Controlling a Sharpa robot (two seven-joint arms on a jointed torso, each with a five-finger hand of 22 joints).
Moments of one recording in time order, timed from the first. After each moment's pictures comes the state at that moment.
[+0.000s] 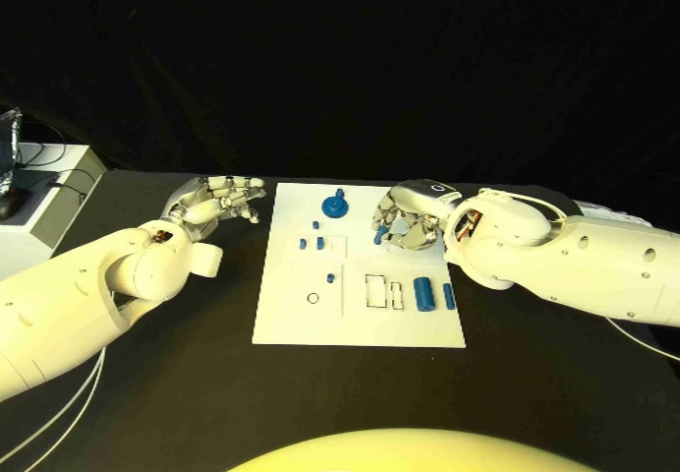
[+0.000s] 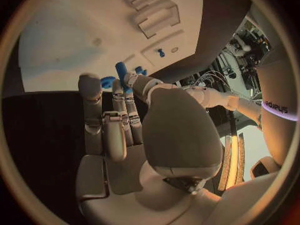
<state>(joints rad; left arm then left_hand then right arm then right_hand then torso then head) 0.98 -0.79 0.25 1.32 -0.25 -0.14 0.26 1.40 -0.19 0.49 0.06 0.28 0.90 0.19 0.22 0.28 0.90 0.13 0.49 0.09 0.99 0.06 1.16 0.33 0.17 0.93 0.15 0.78 0.81 1.21 -0.89 -0.07 1.62 -1.57 -0.32 -0.14 1.41 -0.19 0.61 0.06 0.12 1.11 0.12 0.20 0.31 1.27 0.08 0.10 0.08 1.47 -0.02 1.49 1.31 0.16 1.32 0.07 0.78 0.92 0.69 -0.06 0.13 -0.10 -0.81</state>
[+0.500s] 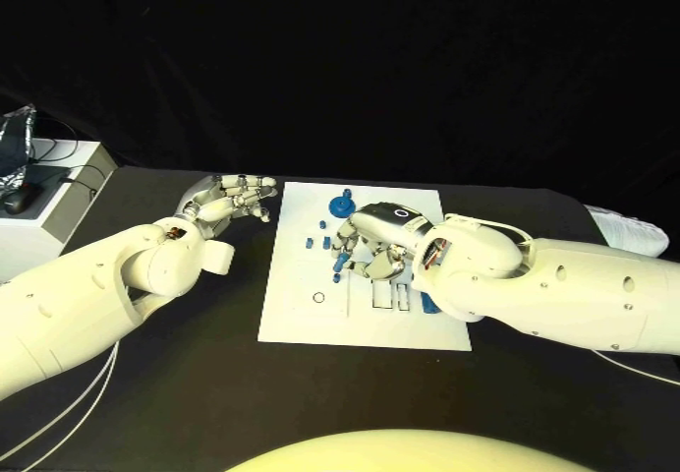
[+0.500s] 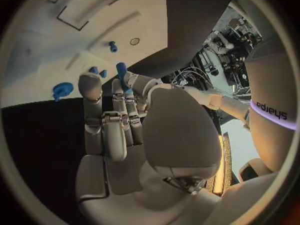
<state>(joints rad) 0.98 -0.77 0.25 1.32 -0.25 -0.14 0.26 1.40 -0.19 0.49 0.06 0.28 0.90 0.19 0.22 0.28 0.90 0.13 0.49 0.09 0.99 0.06 1.16 0.33 0.17 0.93 0.15 0.78 0.81 1.17 -0.79 -0.08 1.73 -1.60 -0.35 -0.15 1.40 -0.19 0.61 0.05 0.12 1.11 0.12 0.21 0.32 1.27 0.08 0.10 0.09 1.47 -0.02 1.49 1.31 0.16 1.32 0.07 0.78 0.92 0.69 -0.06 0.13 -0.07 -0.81</state>
